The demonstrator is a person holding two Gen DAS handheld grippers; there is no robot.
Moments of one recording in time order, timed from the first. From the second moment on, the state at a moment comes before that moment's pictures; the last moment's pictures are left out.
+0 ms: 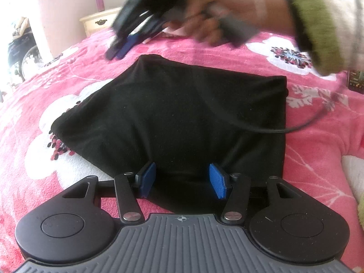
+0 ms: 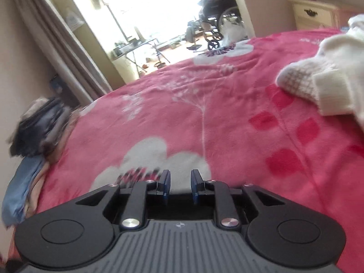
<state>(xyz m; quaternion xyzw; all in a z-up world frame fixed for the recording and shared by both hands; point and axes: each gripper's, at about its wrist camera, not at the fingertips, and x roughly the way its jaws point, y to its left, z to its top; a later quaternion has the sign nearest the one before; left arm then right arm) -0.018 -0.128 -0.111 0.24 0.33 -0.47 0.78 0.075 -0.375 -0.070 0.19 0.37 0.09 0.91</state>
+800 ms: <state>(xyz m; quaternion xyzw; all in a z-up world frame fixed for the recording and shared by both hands) -0.039 -0.139 -0.090 0.27 0.33 -0.46 0.78 -0.132 -0.357 -0.077 0.23 0.39 -0.01 0.89</state>
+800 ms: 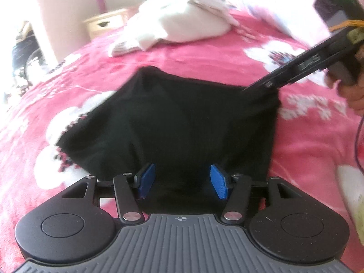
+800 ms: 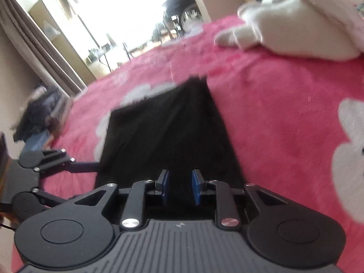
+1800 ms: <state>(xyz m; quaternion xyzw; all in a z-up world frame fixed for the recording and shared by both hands) -0.065 -0.121 -0.087 0.27 0.36 -0.44 0.78 -0.134 -0.334 -0.071 0.19 0.39 -0.01 0.90</state>
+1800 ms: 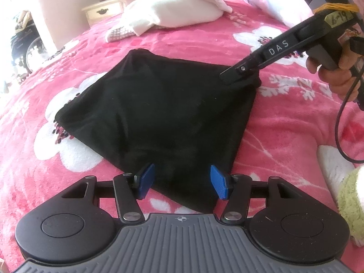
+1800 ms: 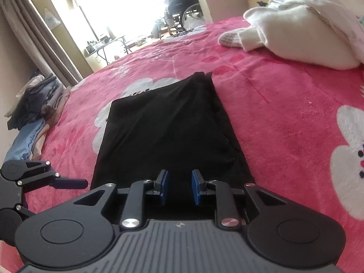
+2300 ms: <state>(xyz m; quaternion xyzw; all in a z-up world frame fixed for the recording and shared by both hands) -0.057 -0.131 -0.091 0.27 0.35 -0.43 0.79 -0.130 -0.324 -0.071 0.18 0.39 -0.01 0.90</state>
